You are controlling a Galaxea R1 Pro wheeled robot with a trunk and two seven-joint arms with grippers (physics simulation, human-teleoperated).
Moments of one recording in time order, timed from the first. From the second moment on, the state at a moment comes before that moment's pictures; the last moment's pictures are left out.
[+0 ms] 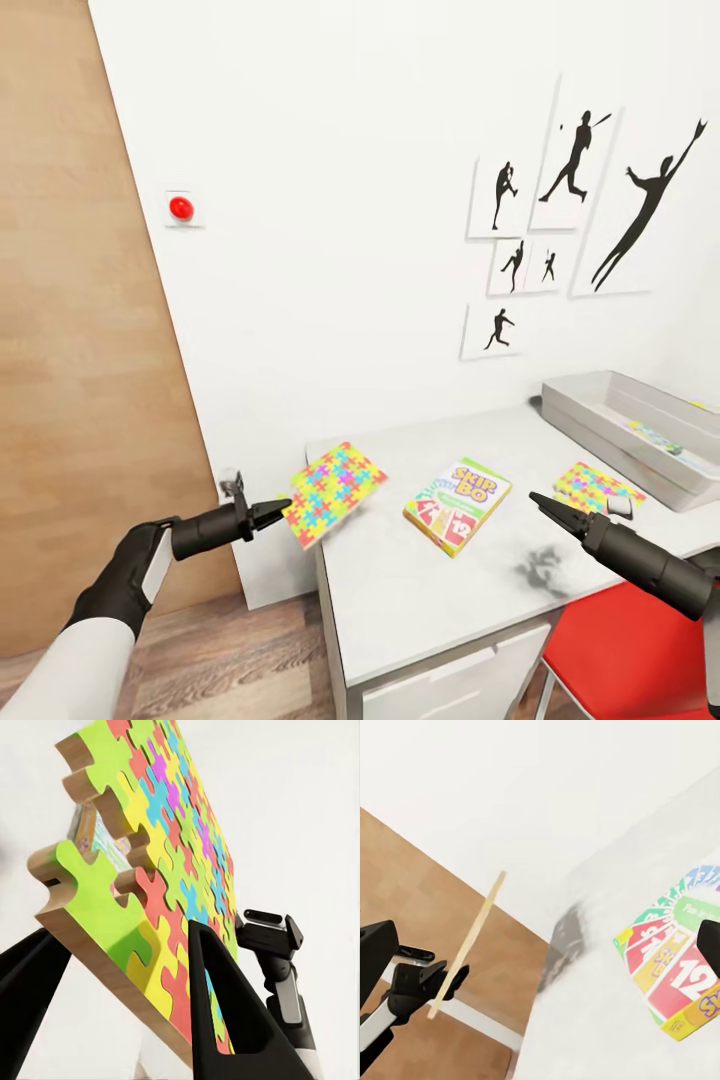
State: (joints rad) left arm -0.65 0.08 0.31 -0.76 0.12 0.94 -1.36; right arm -0.32 -0.08 -0.68 -1.55 -0.10 1.04 1.25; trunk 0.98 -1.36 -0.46
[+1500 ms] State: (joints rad) left arm -0.65 0.11 0.26 -0.78 0.12 0.97 -1.36; right arm -0.32 -0.06 -0.69 -1.55 -0.10 1.04 1.25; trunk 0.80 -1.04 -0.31
